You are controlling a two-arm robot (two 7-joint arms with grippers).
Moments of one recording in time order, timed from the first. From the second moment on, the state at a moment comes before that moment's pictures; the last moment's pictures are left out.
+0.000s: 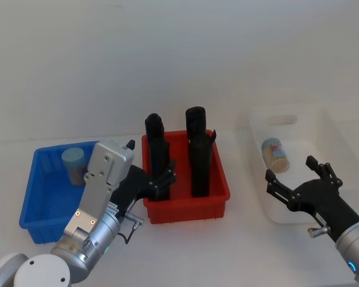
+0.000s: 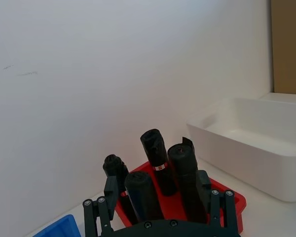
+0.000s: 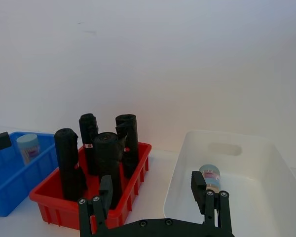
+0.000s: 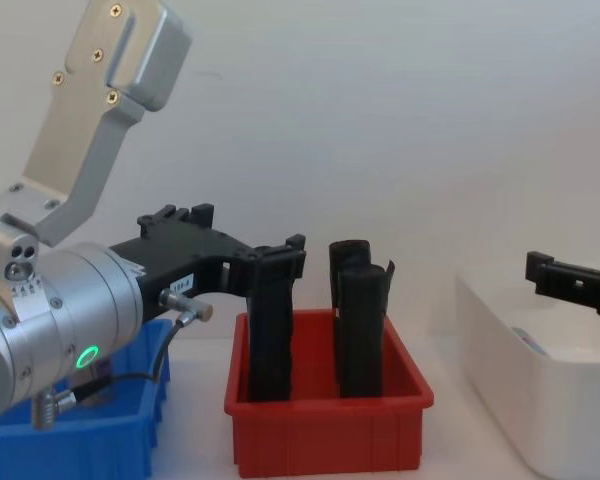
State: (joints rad) left arm -0.24 0.38 0.45 -1.63 -0.20 0.01 -0.01; right arm -0.01 0.34 -0.23 -1.77 0.29 0.03 0.07
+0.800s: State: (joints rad) left arm -0.24 0.38 0.45 -1.63 -0.20 0.01 -0.01; right arm 0.01 0.33 -0.23 -1.75 0.28 0.03 0.09
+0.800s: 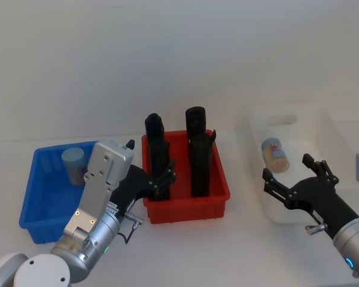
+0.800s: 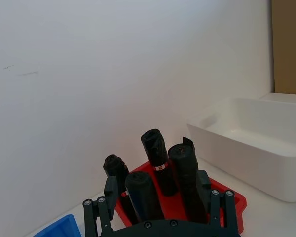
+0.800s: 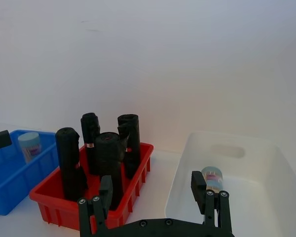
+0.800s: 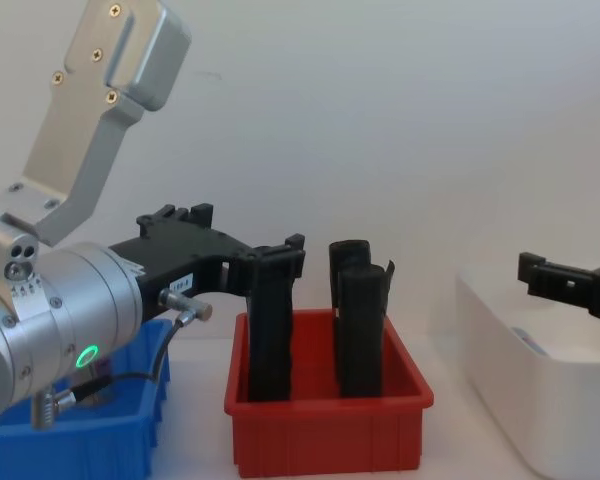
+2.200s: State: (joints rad) left arm -0.24 0.38 0.45 -1.63 -0.20 0.01 -0.01; right arm 0.41 0.16 -0.27 -1.20 0.18 -0.07 0.39
